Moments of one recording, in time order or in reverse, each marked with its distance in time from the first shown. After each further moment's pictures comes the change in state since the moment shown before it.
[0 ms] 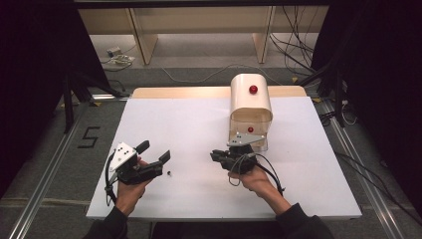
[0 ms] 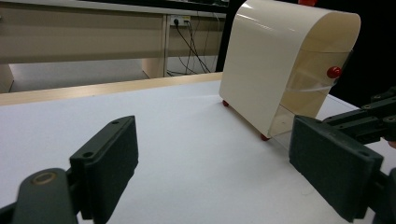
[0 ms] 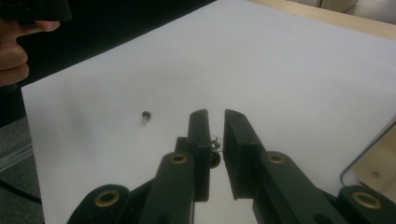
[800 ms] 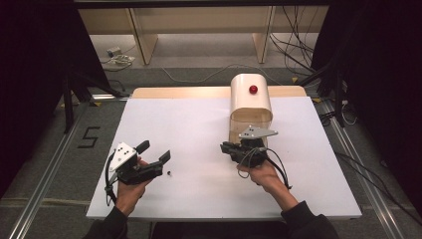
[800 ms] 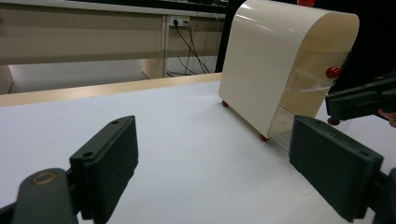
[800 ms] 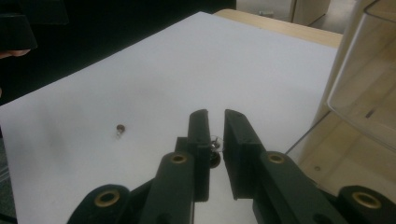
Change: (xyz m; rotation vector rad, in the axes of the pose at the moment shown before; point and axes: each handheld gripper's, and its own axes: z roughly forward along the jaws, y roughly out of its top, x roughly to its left) left arm -0.001 0.000 0.000 -0.003 -0.002 0.000; right arm -0.021 0.005 -0.019 -0.048 -0.067 0.034
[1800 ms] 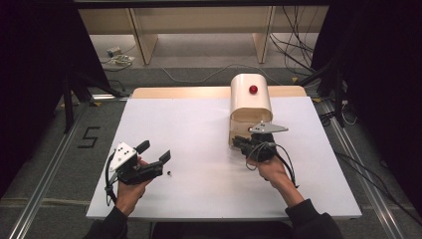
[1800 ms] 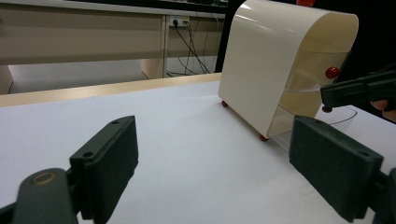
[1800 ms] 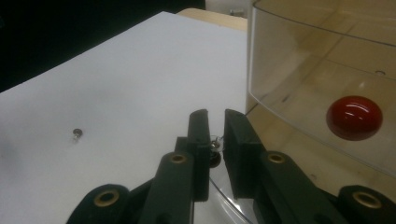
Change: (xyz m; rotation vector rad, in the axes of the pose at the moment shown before) left arm 0.000 0.000 0.000 -0.001 0.000 0.001; right arm -0.028 -0.004 -0.009 0.006 -0.104 0.042
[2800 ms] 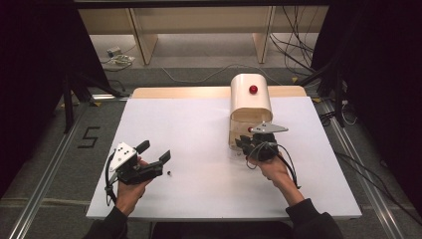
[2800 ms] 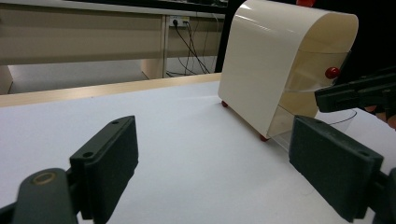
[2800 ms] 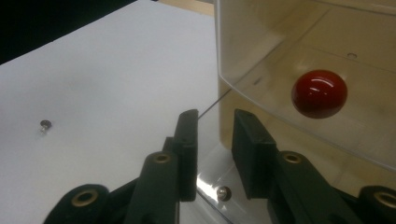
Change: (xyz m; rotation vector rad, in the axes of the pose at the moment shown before) left arm 0.000 0.000 0.000 0.000 -0.001 0.000; right arm -0.009 -0.006 0.004 0.026 -0.059 -0.010
